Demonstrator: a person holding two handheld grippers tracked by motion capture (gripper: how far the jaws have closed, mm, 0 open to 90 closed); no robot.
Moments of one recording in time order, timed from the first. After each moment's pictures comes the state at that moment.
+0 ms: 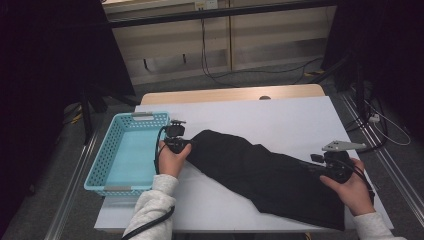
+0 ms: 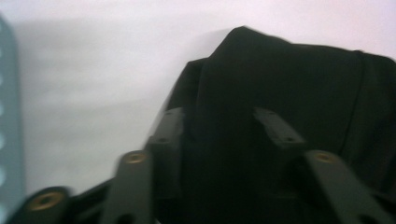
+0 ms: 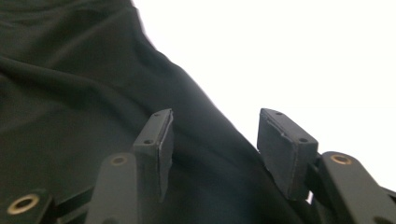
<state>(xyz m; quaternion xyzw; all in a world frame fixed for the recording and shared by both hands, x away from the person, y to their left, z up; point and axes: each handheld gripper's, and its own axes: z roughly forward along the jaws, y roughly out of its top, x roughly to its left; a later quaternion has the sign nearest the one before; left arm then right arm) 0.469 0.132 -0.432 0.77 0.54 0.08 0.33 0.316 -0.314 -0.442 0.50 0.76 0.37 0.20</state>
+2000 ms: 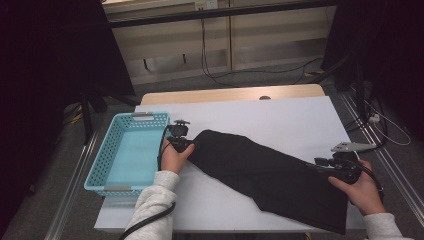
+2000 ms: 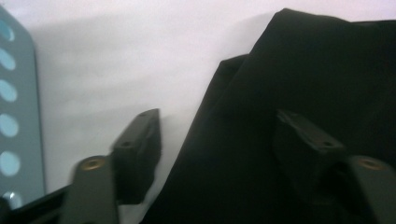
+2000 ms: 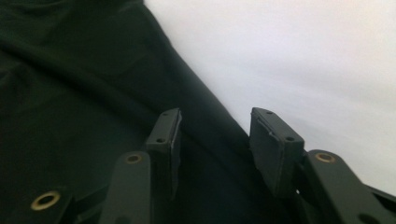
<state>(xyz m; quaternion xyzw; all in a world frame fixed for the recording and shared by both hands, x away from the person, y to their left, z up) 0.481 0.126 -0.445 0.79 0.54 0.13 0.26 0.314 -0.336 -0.449 0.51 0.75 0.39 0.15</state>
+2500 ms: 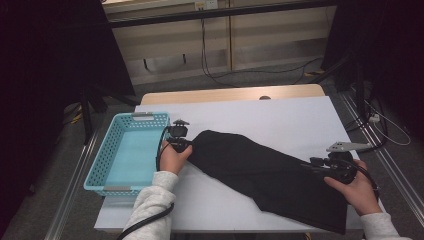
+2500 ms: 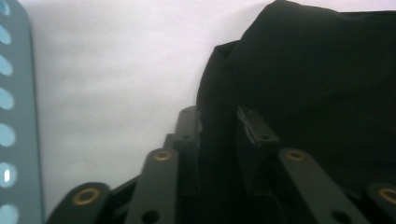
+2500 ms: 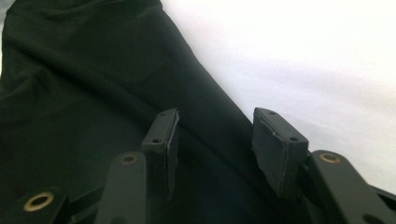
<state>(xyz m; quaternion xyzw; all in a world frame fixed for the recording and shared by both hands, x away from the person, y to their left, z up) 0.475 0.126 -0.442 0.78 0.55 0.10 0.26 0.316 -0.325 -0.448 0.49 0.76 0.40 0.14</state>
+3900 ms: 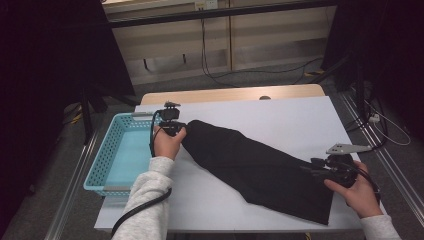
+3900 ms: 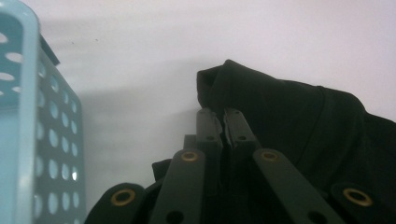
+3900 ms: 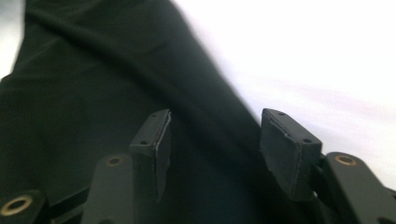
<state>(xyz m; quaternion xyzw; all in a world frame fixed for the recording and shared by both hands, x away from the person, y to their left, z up) 0.497 0.137 -0.393 0.75 0.56 0.11 0.33 0.307 -0.317 -0.442 0.48 0.77 0.40 0.16</state>
